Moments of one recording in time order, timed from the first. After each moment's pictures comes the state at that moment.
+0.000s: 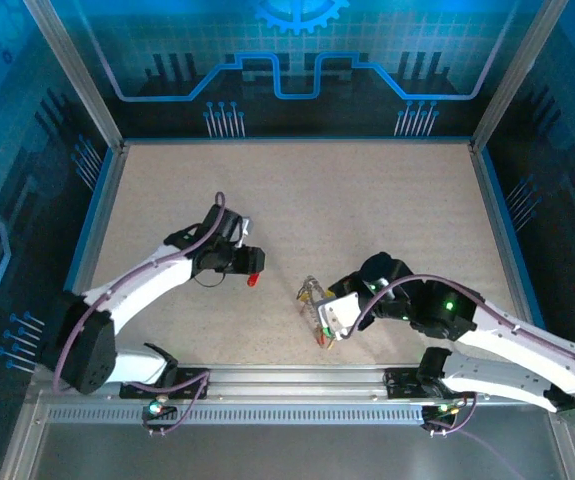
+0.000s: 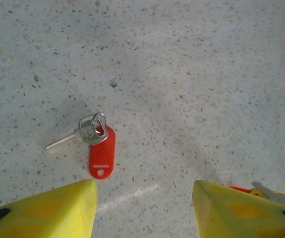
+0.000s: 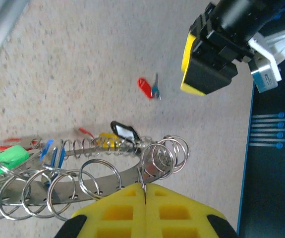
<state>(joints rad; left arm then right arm) -0.46 1.37 0.89 -0.58 0.18 -0.45 1.04 0.85 0.88 -0.75 0.04 -1.05</state>
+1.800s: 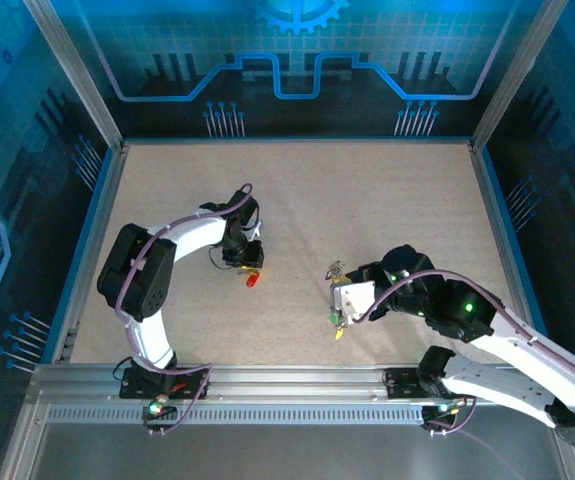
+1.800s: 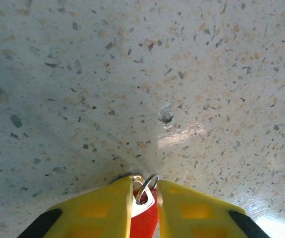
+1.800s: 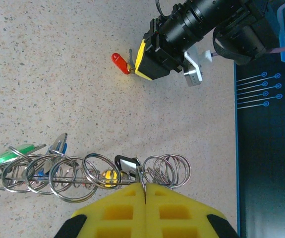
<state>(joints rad) -0.39 1.84 1.15 -0.72 0.25 -0.32 0.91 0.76 0.88 -0.77 0.01 -0.98</state>
